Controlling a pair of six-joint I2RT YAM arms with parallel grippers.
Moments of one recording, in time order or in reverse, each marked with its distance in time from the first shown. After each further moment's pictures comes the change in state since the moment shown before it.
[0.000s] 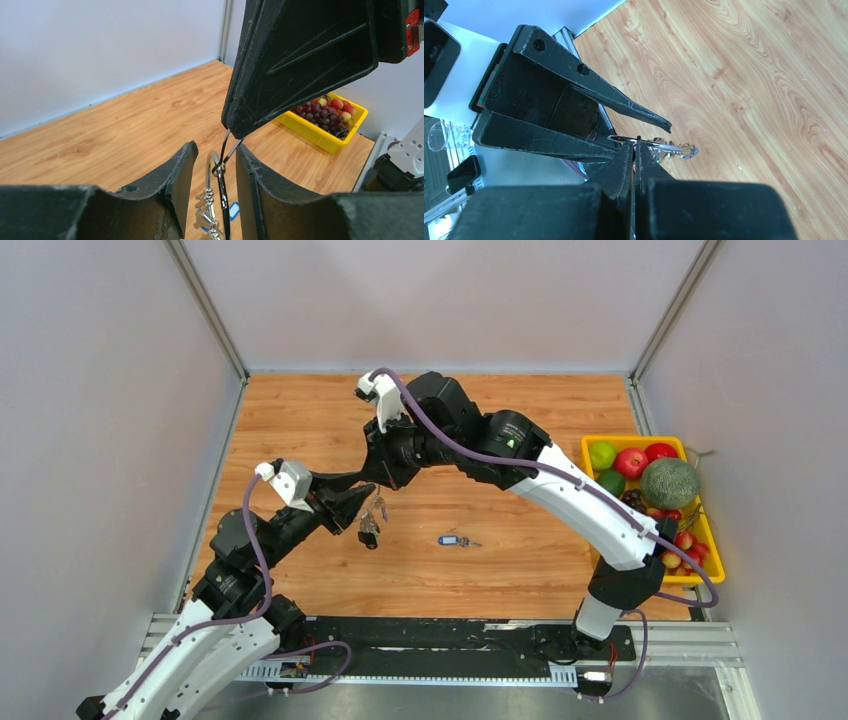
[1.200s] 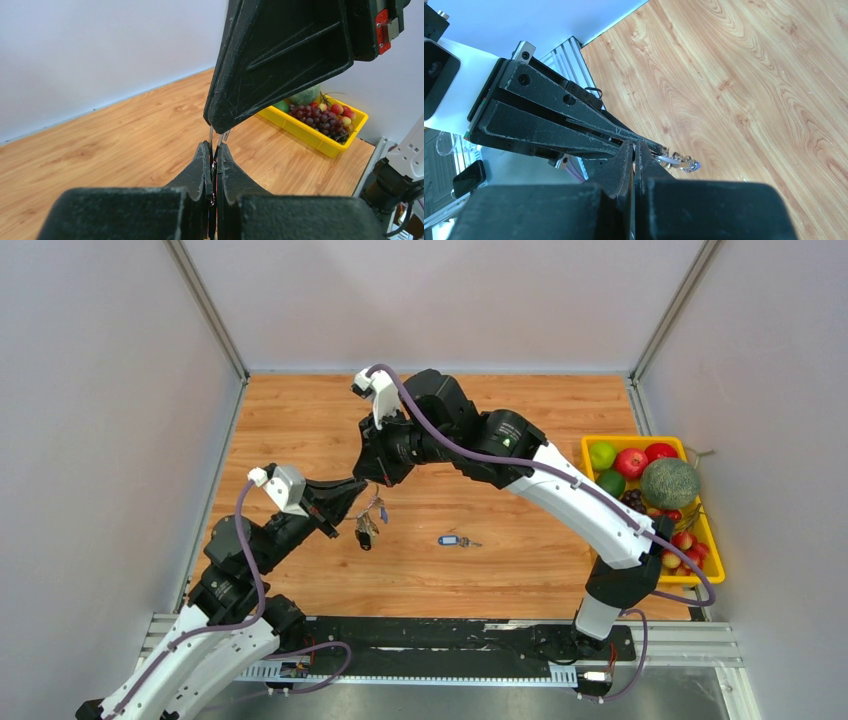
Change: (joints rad) left arm -0.008 -0.037 -0.001 -0.010 -0.025 0.004; right arm -0.002 0.014 0.008 0.041 -0.019 0.008
